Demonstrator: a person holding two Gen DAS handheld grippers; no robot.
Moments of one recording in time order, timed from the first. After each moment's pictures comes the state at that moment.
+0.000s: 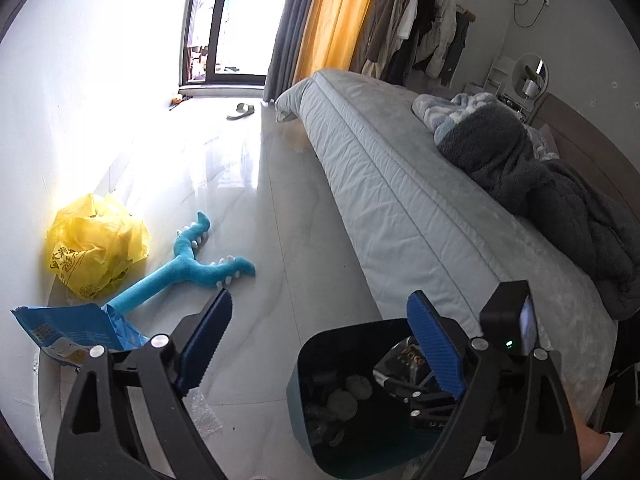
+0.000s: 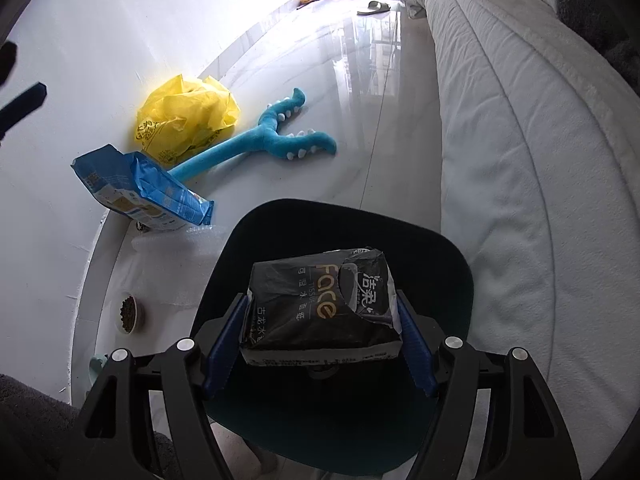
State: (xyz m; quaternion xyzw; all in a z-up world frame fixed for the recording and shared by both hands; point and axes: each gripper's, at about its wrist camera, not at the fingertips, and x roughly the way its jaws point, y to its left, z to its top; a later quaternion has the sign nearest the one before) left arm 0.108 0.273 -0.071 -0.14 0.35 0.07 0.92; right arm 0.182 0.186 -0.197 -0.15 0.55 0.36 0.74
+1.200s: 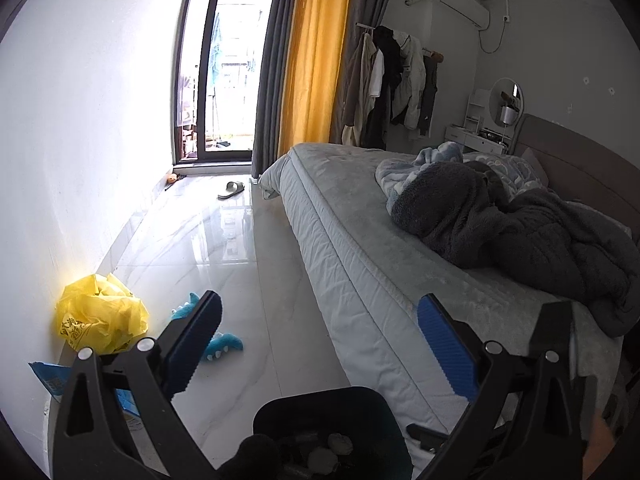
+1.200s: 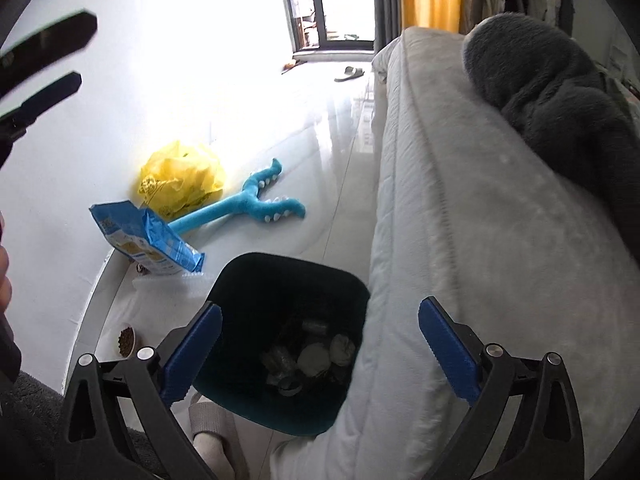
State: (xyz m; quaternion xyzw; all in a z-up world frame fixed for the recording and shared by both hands) left arm 0.122 0.187 -0.007 -0.07 0.24 0.09 0.96; right arm 0.179 0.080 -0.084 -0.11 0.44 0.34 0.82
